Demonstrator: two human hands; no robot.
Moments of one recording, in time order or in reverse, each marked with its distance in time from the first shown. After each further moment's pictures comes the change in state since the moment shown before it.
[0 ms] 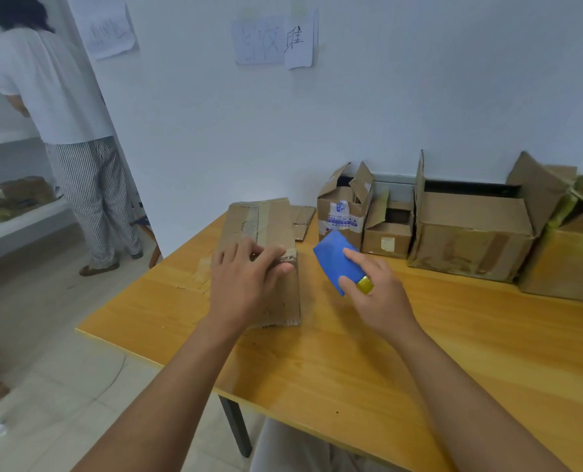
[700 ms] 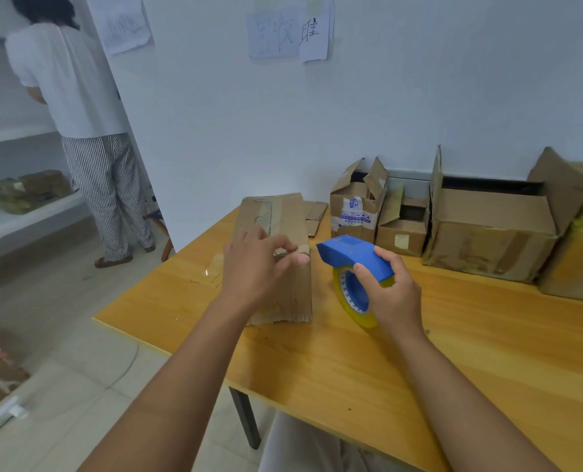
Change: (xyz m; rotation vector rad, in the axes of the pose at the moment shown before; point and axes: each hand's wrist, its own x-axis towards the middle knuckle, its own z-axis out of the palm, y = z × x) left_hand 0.024 0.007 -0.019 -0.177 -0.306 -0.301; right_hand -0.003 0.009 0.019 0.233 0.238 0.150
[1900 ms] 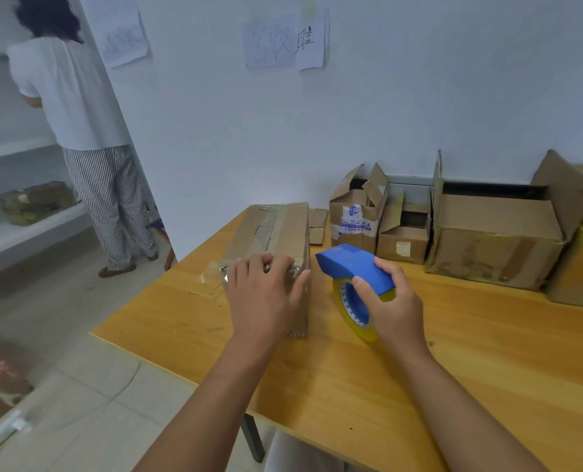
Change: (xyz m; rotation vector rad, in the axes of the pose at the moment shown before) left_hand -0.032 0.018 0.022 0.144 0.242 -0.007; right_hand -0.003 0.002 0.000 0.037 -0.003 -0.009
